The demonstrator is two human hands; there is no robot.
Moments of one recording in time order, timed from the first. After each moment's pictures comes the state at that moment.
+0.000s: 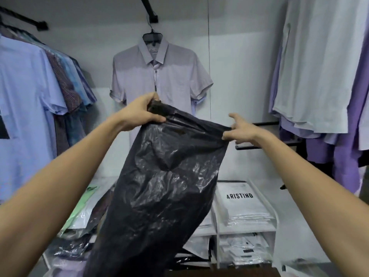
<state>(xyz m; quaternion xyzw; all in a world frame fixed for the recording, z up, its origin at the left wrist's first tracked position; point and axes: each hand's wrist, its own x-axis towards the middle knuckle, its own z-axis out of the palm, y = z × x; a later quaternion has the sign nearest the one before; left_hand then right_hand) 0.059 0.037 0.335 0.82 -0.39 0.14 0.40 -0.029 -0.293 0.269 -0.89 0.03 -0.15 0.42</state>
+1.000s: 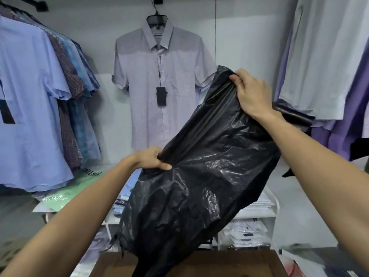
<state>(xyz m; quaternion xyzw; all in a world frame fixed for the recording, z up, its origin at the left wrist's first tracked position) 0.089 0.055 0.172 0.89 -0.34 -0.10 0.29 -0.039 -0.271 0.308 -0.83 0.00 -0.55 0.12</state>
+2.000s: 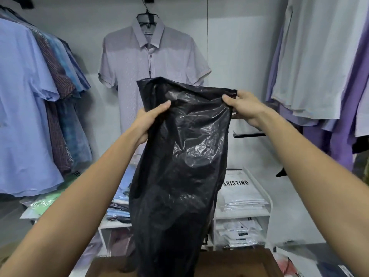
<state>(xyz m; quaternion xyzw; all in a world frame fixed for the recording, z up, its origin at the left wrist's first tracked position) 0.053 0.004 0.265 0.61 -0.24 0.00 0.75 -0.038 -0.285 0.293 -0.77 -0.04 -0.24 0.58</state>
